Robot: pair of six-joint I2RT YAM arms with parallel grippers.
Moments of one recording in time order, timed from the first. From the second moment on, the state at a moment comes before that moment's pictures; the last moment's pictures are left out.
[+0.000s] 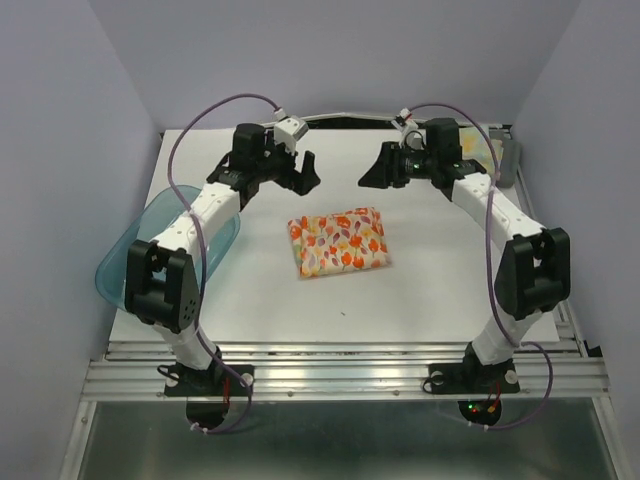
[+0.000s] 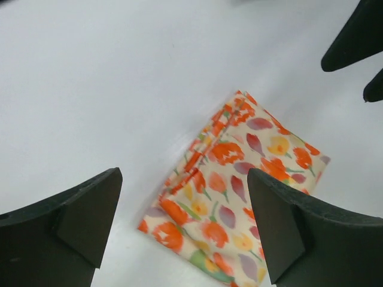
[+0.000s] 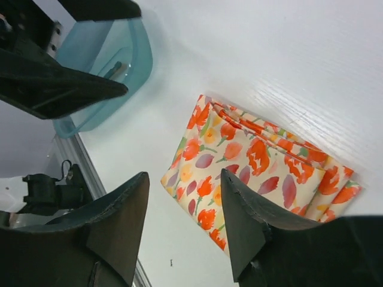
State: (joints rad) left arm -0.33 1.66 1.30 -0.14 0.49 0.01; right arm 0.25 1.76 1.45 -0.25 -0.82 0.33
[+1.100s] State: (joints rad) left arm -0.56 1.69 1.31 -0.23 0.33 0.41; right arm 0.26 1.77 1.33 -0.32 -0.72 0.43
